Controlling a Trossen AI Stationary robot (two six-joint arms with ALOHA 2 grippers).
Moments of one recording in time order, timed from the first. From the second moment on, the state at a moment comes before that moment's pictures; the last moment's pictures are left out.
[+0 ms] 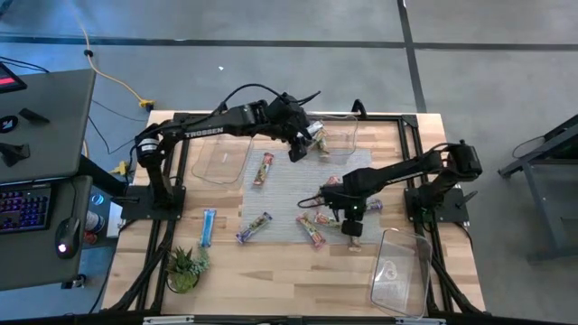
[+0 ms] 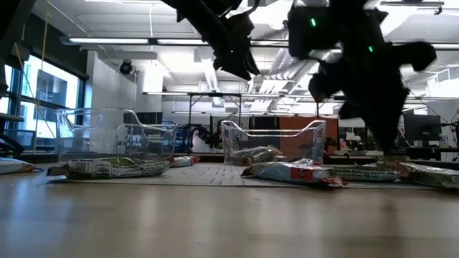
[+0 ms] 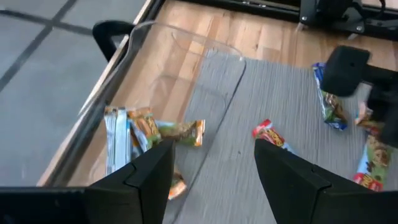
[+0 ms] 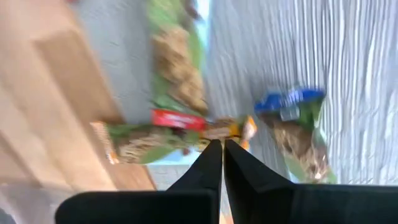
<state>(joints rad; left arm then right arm) 0.34 1.80 1.64 -0.55 0.04 0.05 0.07 1.66 1.02 -0.94 -0.22 0.32</state>
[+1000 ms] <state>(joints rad) 0.30 1.68 1.64 -0.77 0.03 -0.12 0.43 1.66 1.06 -0.91 0.04 -0.18</state>
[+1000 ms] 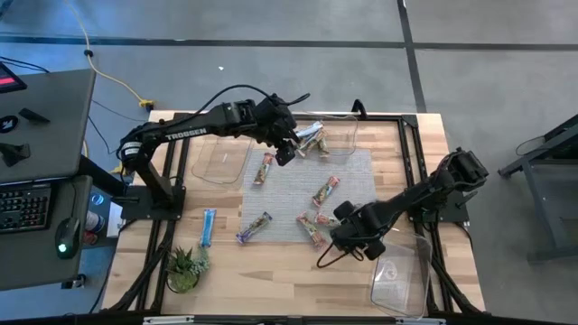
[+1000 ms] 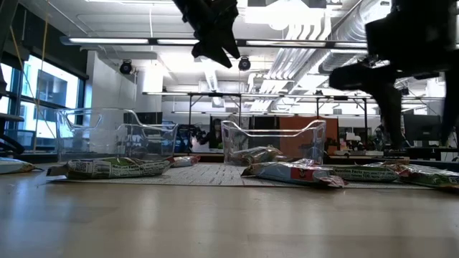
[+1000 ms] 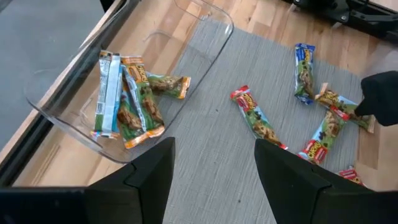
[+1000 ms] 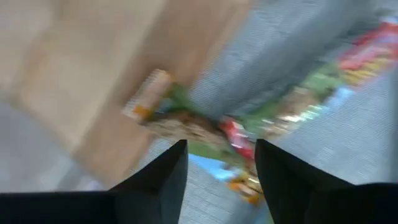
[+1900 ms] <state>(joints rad) -0.15 1.78 1.64 -0.79 -0.09 -0.18 0.43 1.66 1.11 -0.99 0.14 -0.02</state>
